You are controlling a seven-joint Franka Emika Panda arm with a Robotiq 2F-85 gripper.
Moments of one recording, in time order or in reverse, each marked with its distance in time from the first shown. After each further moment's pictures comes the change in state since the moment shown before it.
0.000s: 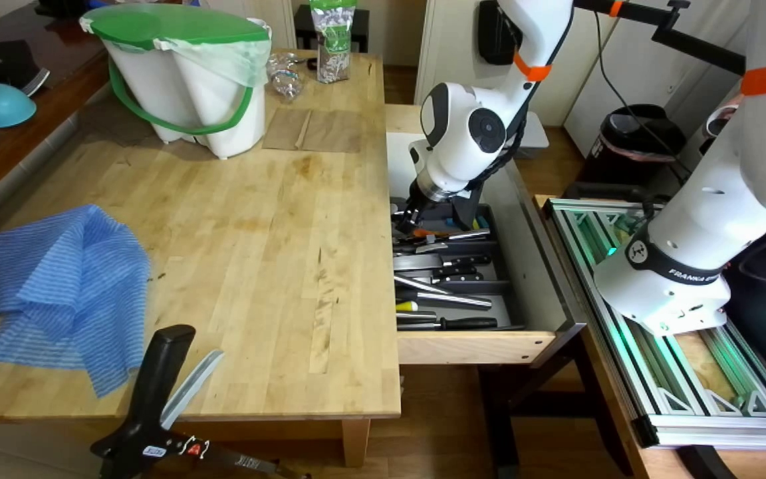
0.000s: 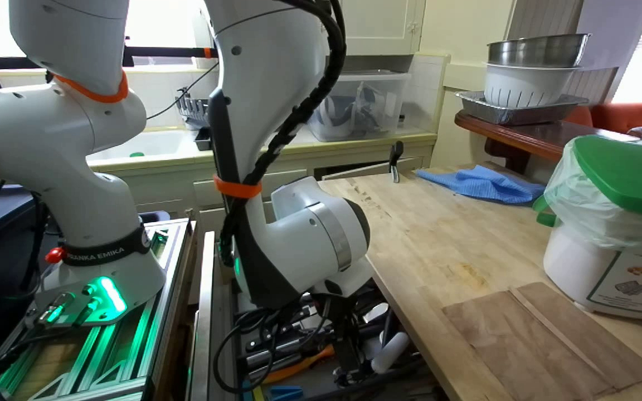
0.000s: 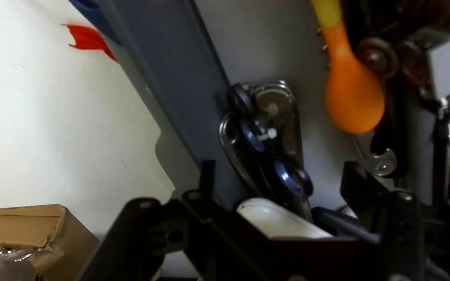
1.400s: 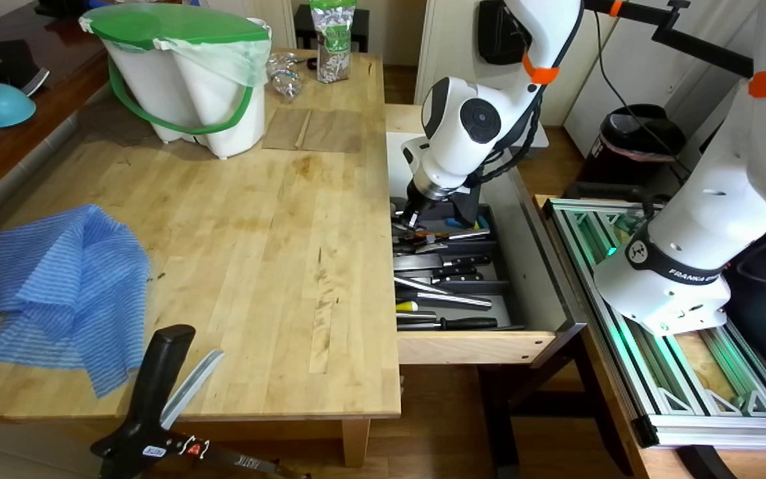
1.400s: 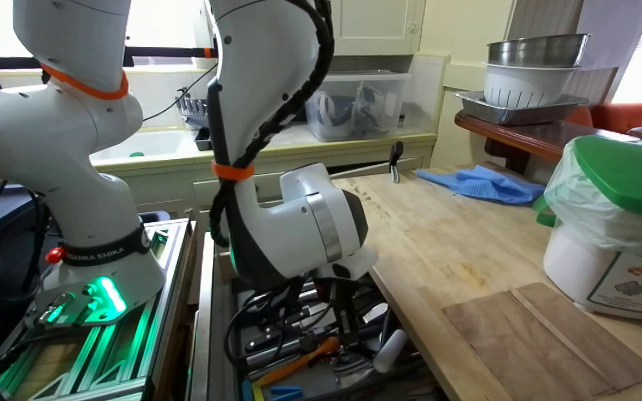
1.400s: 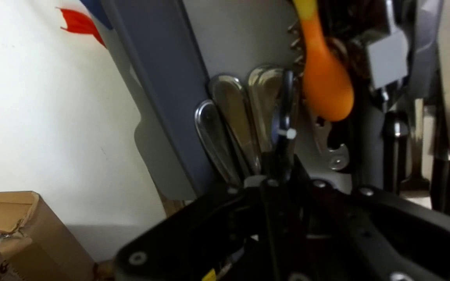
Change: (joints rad) arm 0.110 -0.039 -0.097 -0.031 0.249 0.087 -0.295
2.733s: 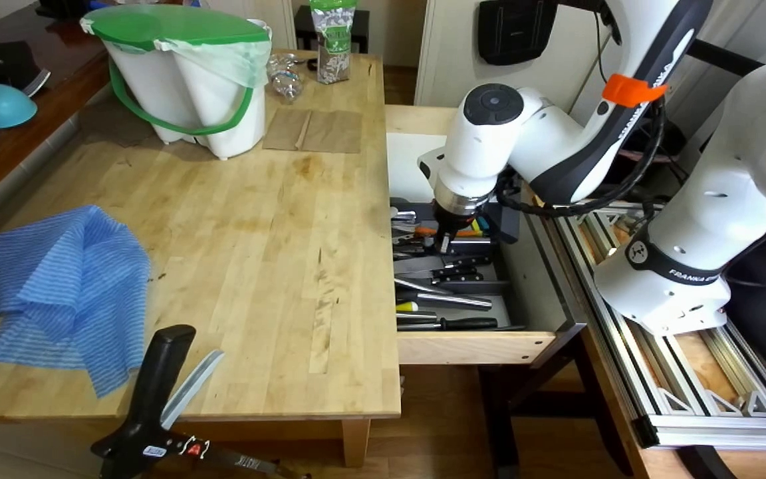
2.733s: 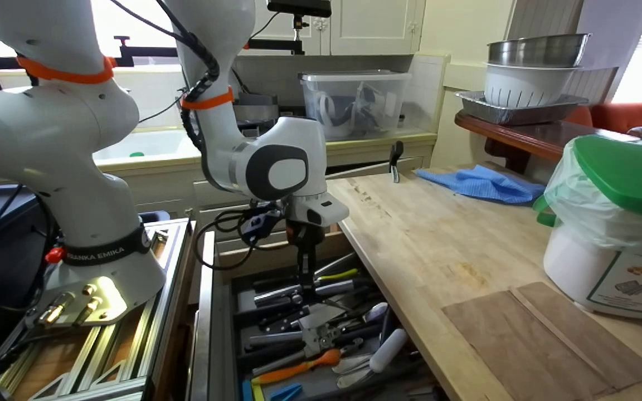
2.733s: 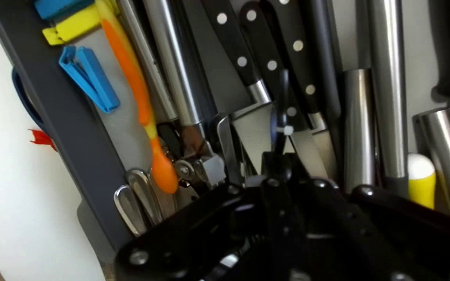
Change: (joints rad) arm 0.096 -0.319 0.131 -0.414 1.230 -0.127 -0.996
